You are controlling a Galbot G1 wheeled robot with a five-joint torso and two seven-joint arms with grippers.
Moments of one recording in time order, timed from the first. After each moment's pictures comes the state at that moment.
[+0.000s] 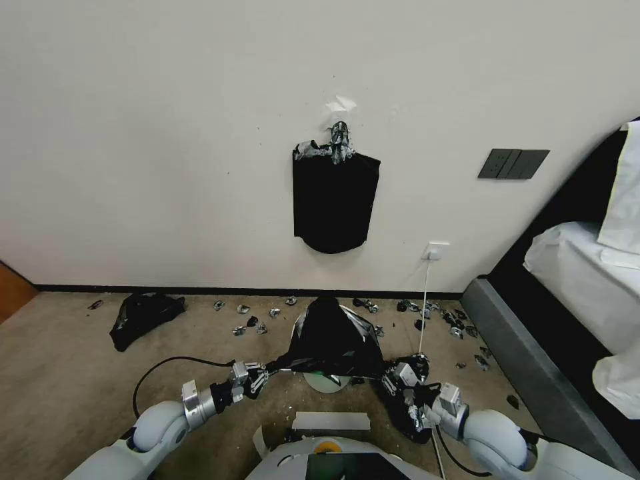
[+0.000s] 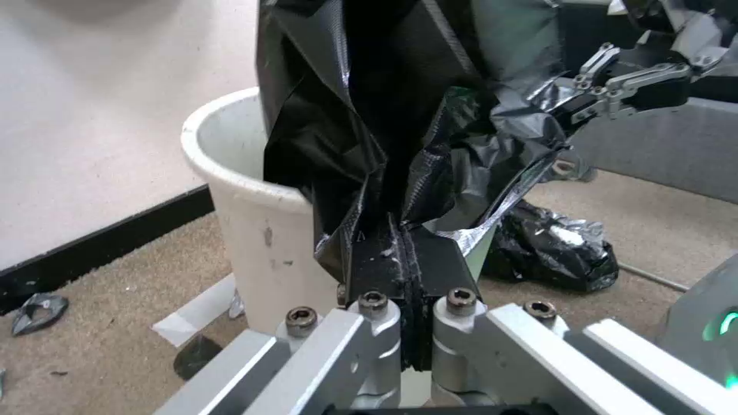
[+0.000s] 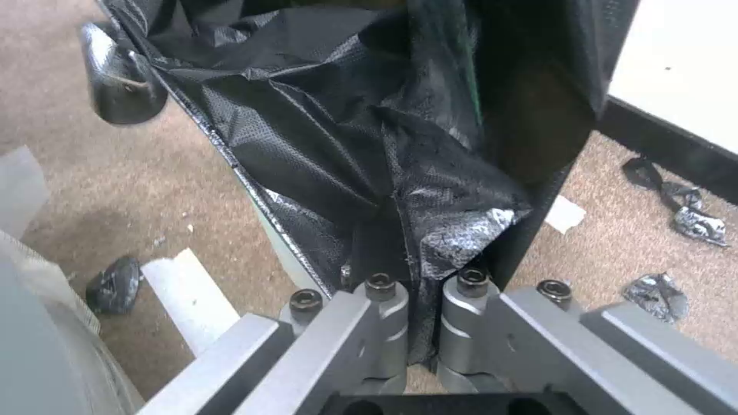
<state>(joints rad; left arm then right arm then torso) 1.55 -0.73 -0.32 -1.75 -0.61 -0.32 0.68 -1.58 0.46 0.09 2.02 0.55 0.10 -0.06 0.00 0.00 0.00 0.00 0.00</state>
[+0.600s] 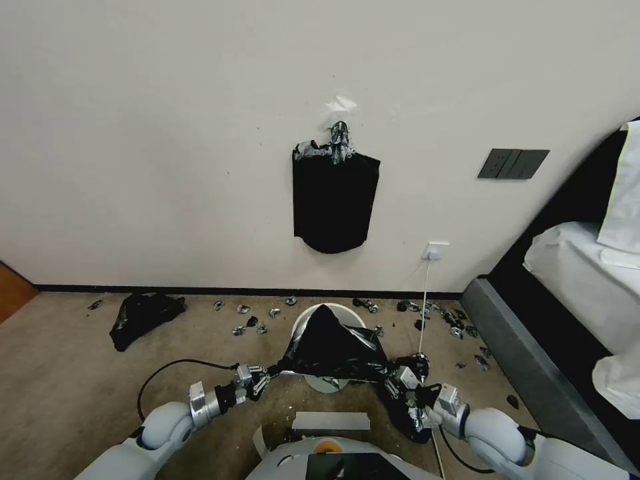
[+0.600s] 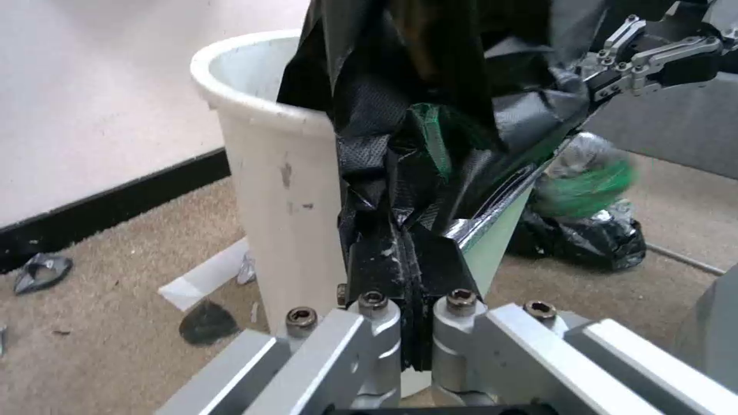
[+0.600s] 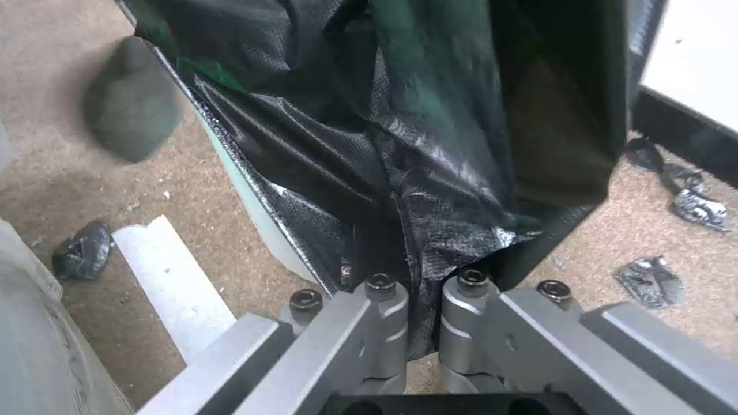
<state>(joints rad) 1.48 -0.78 -0.26 -1.65 -0.58 -0.31 0.67 -1.47 0.46 -0.01 1.94 0.54 0.09 -0.08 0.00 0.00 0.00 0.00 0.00</state>
